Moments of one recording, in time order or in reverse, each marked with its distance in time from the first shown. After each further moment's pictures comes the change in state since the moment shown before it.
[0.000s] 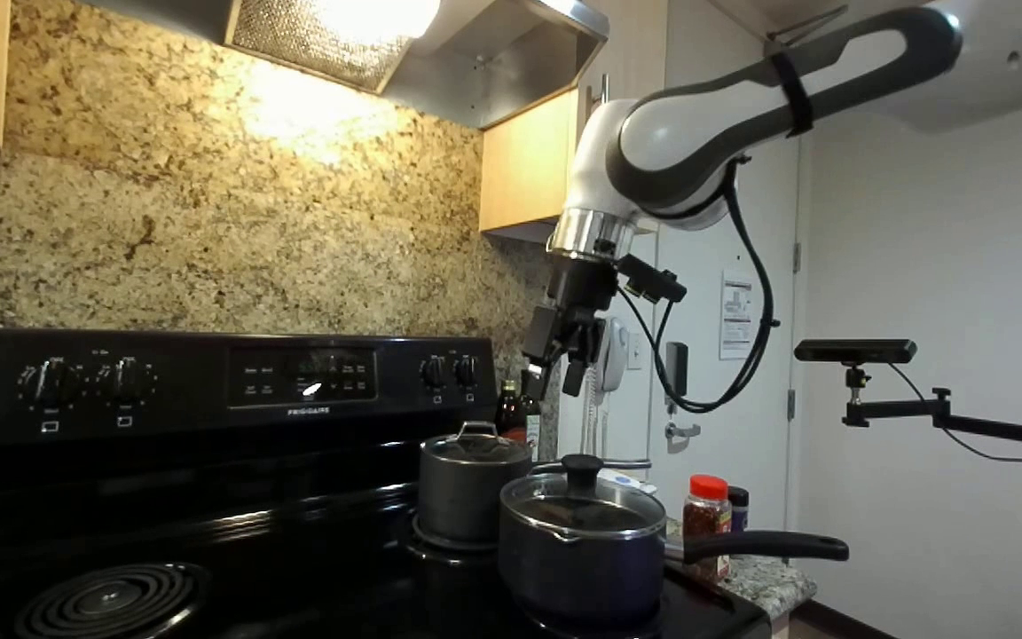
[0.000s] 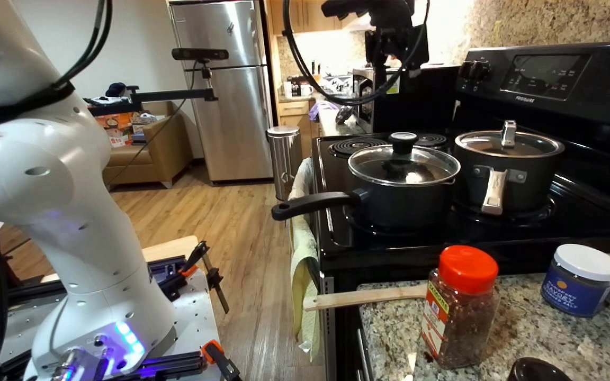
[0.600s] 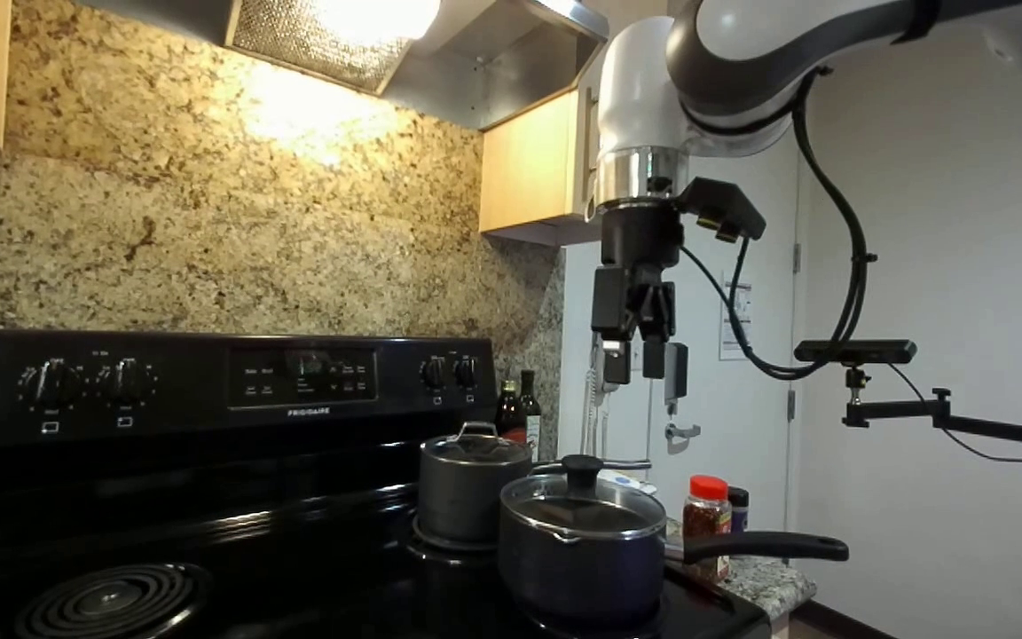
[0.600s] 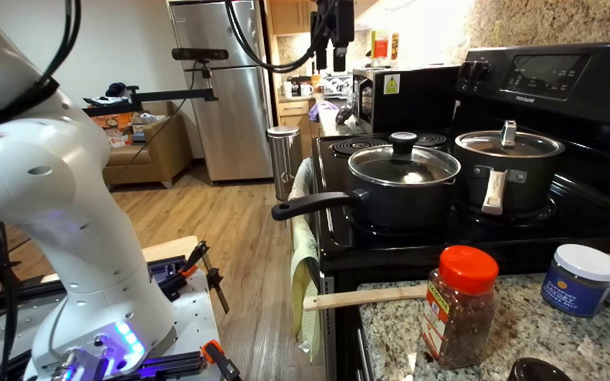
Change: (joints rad) arm 0.017 -0.170 0.094 -0.014 -0.013 -0.379 0.189
